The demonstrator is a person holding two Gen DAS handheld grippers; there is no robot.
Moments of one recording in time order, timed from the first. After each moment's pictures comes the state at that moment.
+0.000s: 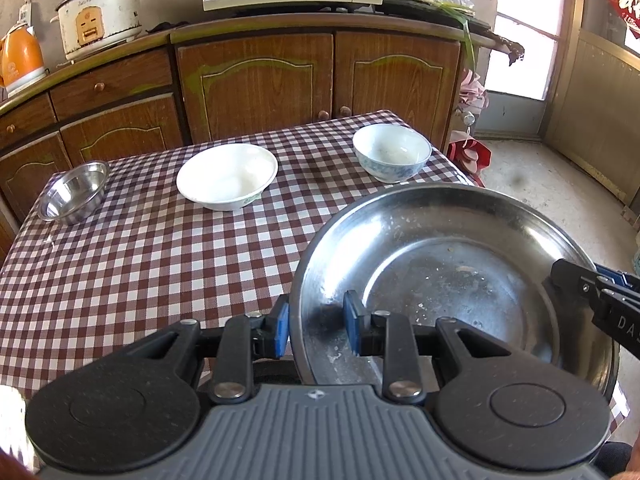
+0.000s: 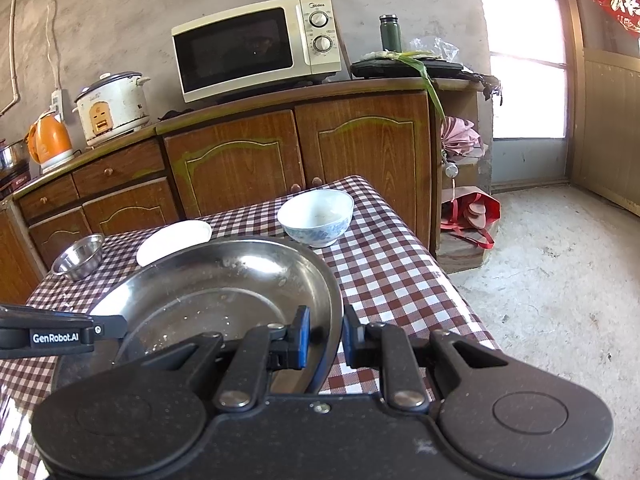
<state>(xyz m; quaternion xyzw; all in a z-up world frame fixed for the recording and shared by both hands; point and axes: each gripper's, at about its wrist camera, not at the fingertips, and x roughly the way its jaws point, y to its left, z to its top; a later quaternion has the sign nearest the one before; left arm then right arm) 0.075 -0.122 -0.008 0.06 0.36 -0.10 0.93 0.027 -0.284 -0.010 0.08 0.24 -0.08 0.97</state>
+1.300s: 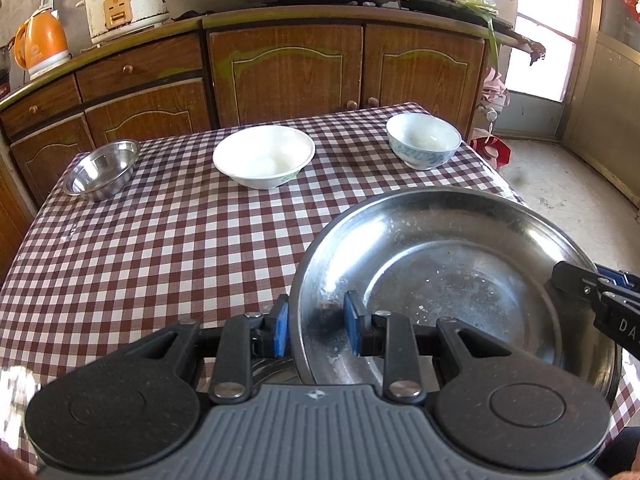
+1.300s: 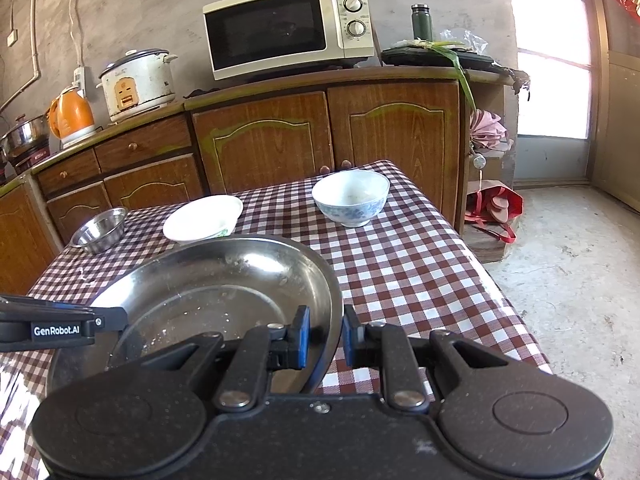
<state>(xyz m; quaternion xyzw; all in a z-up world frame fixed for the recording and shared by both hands) 0.062 -0.097 -0.014 0.05 0.36 -0.07 0.93 0.029 -0.254 -0.021 0.06 0.26 -0.05 0.96</state>
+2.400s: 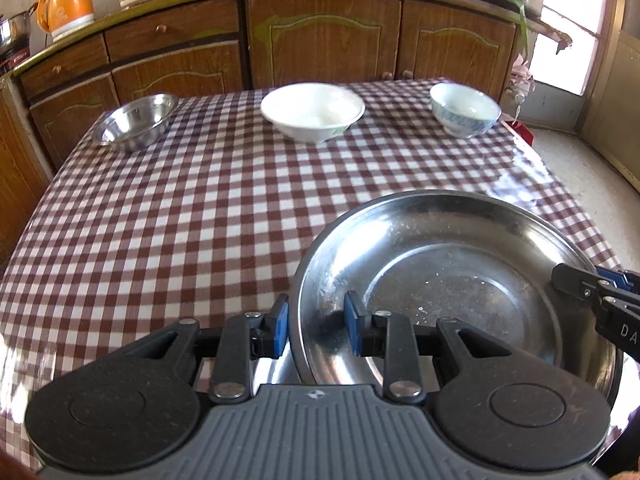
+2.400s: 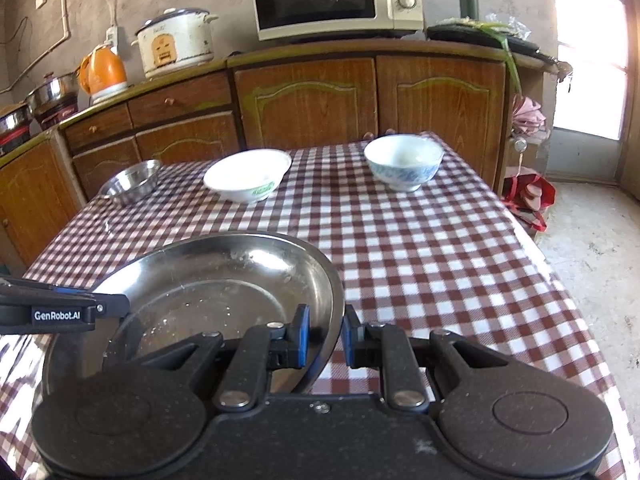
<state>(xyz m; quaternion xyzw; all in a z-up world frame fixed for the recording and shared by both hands) 0.054 -0.052 -0.042 0.04 0.40 -0.04 0.92 0.033 -0.208 -0.052 0.03 0.30 0.00 0.95</state>
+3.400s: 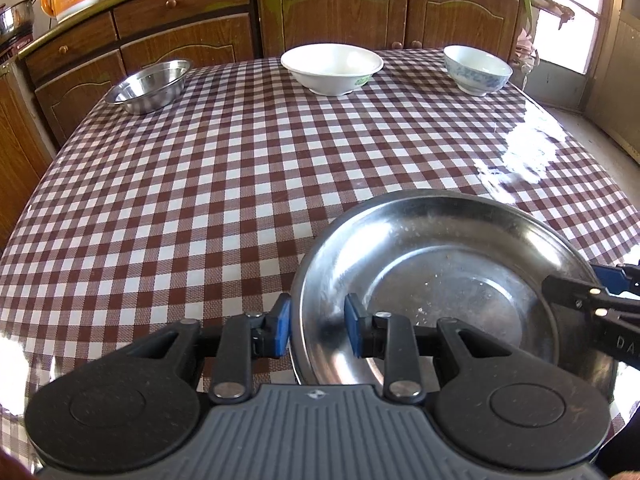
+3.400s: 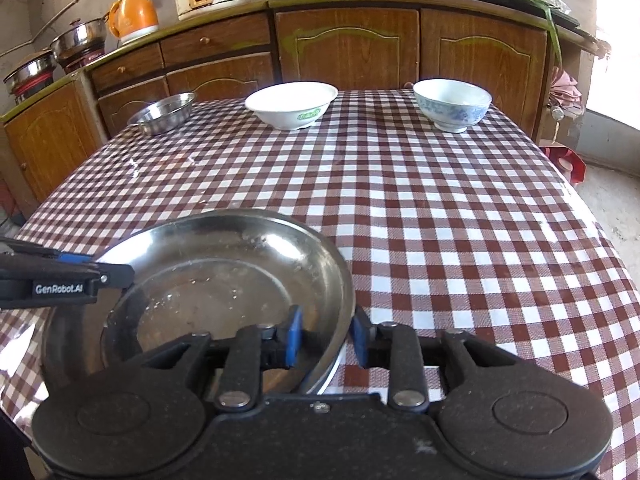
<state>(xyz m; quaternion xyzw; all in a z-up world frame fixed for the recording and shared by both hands) 0.031 -0.020 -0.078 0.05 0.41 -0.04 0.91 0.019 -0.172 -0.096 0.00 0.35 0.04 0.93</state>
